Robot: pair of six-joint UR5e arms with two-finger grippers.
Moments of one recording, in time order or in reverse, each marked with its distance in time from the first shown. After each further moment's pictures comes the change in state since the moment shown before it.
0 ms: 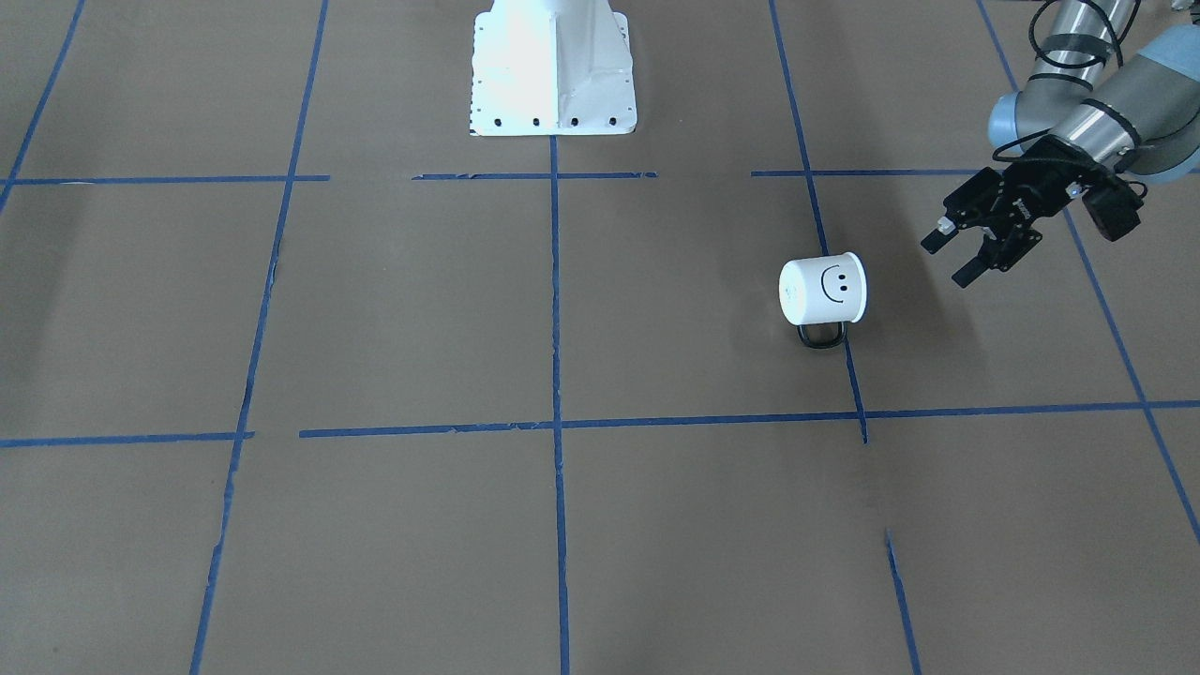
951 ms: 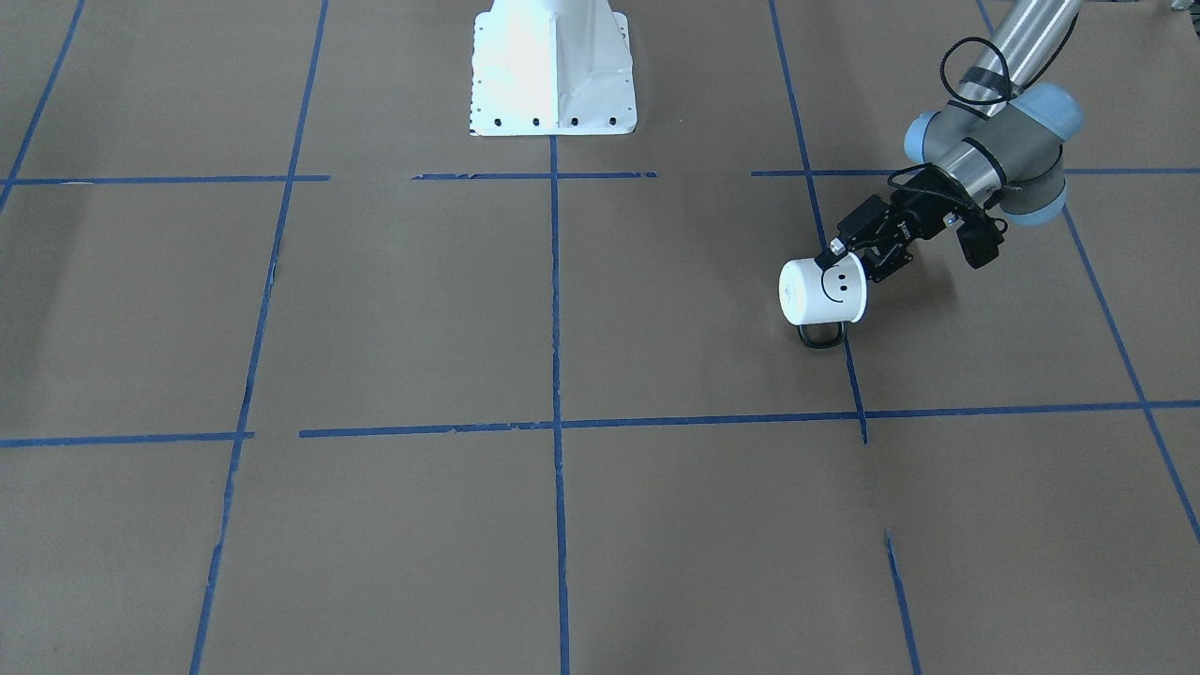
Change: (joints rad) left arm 0.216 -0.117 0.129 -0.141 0.178 -0.185; right arm 0.000 0.001 0.000 0.000 0.000 0.000
